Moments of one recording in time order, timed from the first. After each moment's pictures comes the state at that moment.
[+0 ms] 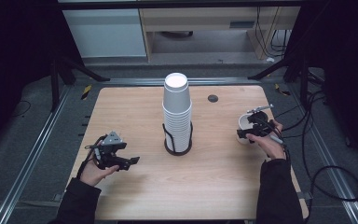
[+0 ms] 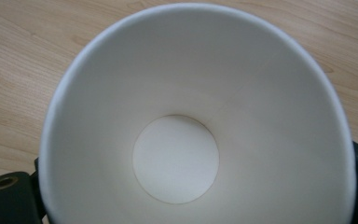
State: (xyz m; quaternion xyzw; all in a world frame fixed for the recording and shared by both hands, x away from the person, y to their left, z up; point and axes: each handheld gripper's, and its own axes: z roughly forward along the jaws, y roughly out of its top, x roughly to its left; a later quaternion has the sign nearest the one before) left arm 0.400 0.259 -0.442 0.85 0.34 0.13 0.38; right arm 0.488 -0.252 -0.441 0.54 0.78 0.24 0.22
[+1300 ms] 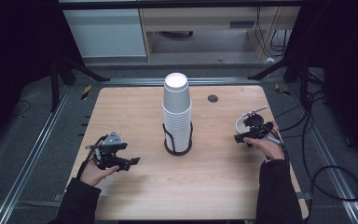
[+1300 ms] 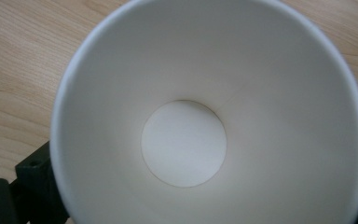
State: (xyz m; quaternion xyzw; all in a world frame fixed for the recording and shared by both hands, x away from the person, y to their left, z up) left arm 0.399 0.258 -0.443 0.85 0.33 0.13 0.38; right arm 0.485 -0.244 -0.448 0.53 0.80 0.21 0.19
